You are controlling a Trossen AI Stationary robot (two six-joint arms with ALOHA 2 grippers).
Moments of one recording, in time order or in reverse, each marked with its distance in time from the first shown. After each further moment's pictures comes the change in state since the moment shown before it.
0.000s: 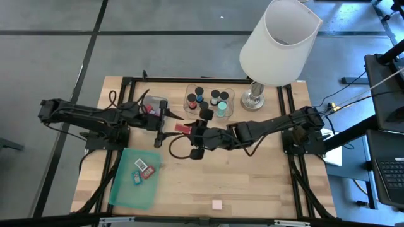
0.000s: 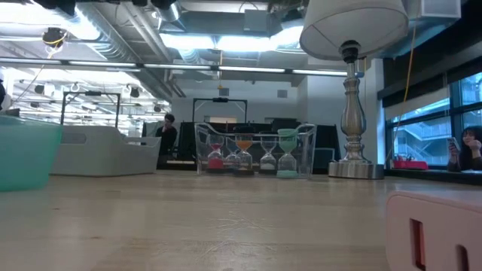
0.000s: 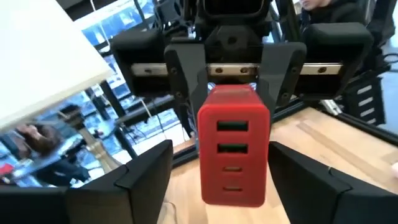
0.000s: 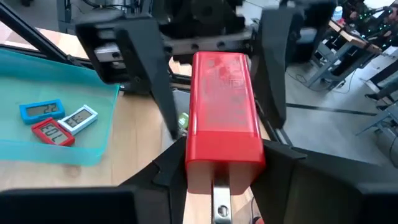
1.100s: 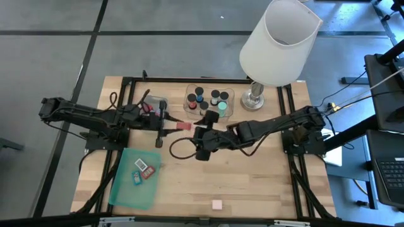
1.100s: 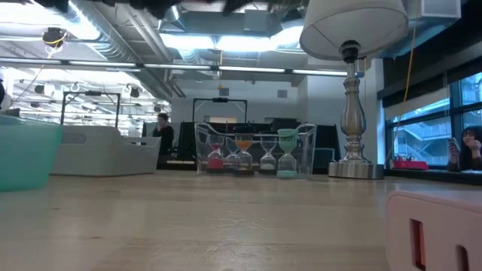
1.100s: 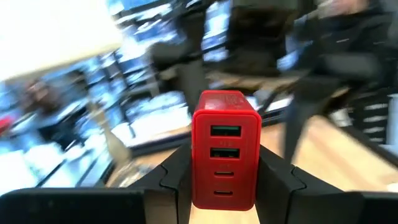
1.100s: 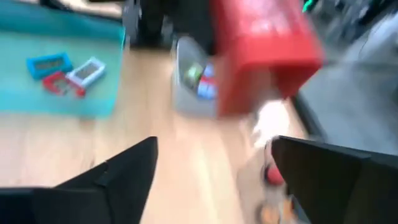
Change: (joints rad) left arm -0.043 0.003 0.000 -0.022 -0.119 -0.167; right arm 0.000 -0.014 0.000 -0.241 -0.039 0.187
